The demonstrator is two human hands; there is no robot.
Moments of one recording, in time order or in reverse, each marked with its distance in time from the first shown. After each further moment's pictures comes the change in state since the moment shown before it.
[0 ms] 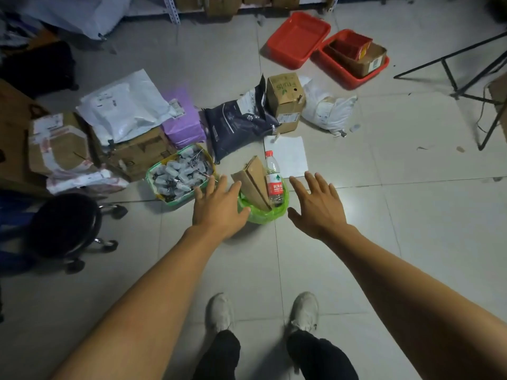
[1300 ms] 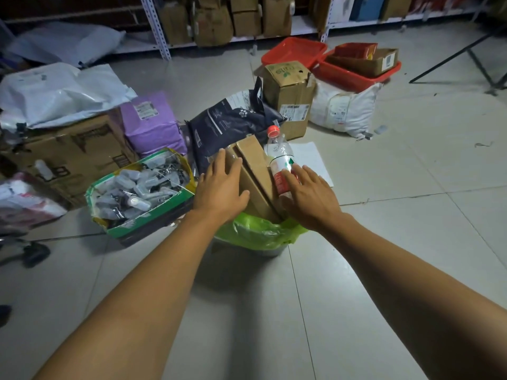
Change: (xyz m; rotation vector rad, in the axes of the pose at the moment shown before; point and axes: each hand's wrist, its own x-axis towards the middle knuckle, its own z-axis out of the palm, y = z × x) left_hand 0.218 -0.027 0.309 -0.073 0.380 0.068; right_hand 0.195 0.047 0.329 0.011 0.313 -0.081
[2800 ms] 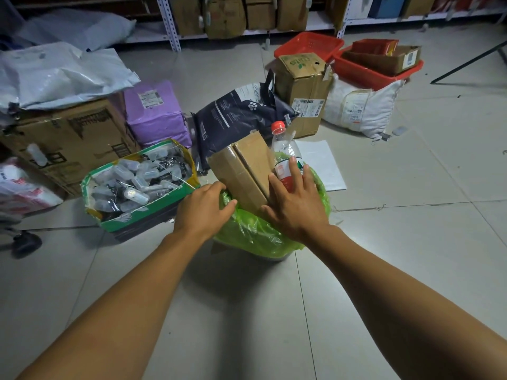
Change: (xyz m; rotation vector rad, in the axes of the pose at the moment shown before) left_hand -0.016 -0.050 0.053 -0.133 0.135 -0.078; right_hand 0.023 -0.022 0.066 -0.011 0.076 -0.005
